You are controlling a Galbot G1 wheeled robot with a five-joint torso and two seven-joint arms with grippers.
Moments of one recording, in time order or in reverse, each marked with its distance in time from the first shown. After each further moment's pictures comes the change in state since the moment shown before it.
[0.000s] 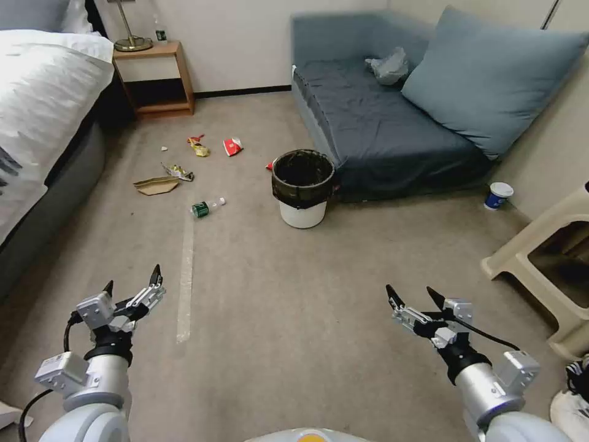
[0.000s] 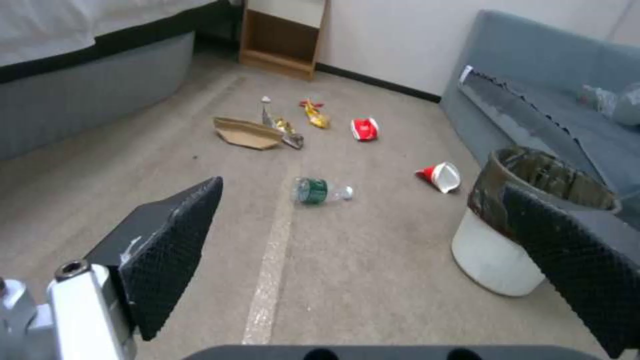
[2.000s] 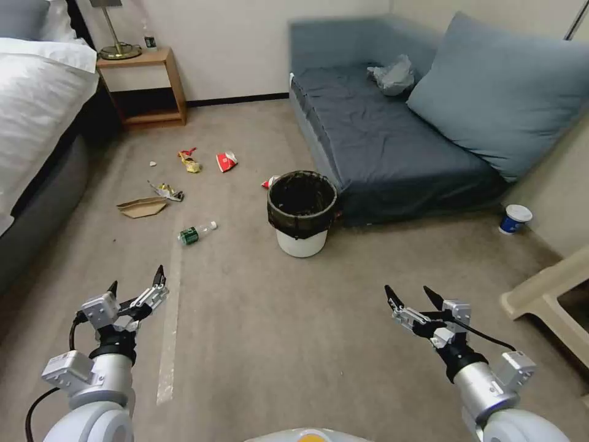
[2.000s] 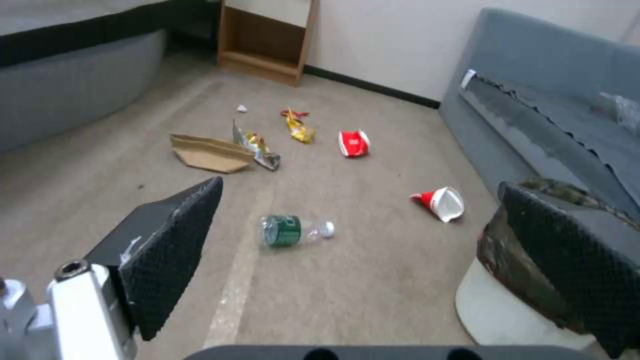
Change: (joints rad) left arm -0.015 -0.005 0.007 0.023 0.008 -0.004 0.009; right arm 0.026 -0.019 0.007 -0.062 0.020 0.036 -0.052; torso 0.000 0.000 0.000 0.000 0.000
